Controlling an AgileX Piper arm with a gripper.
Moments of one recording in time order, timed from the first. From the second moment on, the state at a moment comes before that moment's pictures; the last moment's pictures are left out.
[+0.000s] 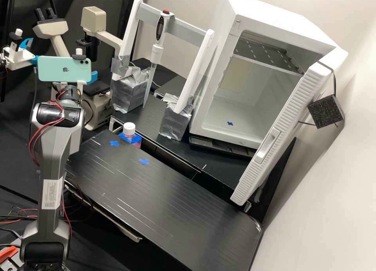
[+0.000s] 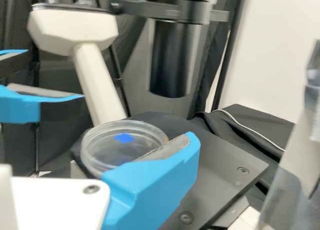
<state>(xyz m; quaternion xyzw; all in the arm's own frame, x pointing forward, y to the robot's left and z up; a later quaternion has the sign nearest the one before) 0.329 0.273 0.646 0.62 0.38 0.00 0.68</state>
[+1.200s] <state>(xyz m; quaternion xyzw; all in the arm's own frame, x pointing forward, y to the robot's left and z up) 0.368 0.278 0.613 0.60 0.37 -0.04 0.71</state>
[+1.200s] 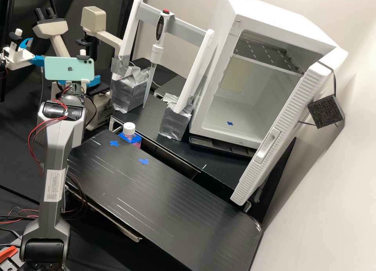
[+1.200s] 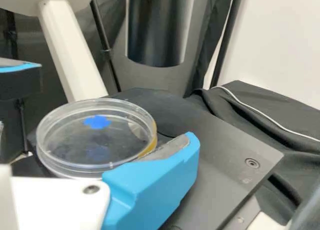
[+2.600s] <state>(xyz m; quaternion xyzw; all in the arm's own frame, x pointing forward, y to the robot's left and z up) 0.368 0.281 0.606 0.58 0.36 -0.04 0.72</state>
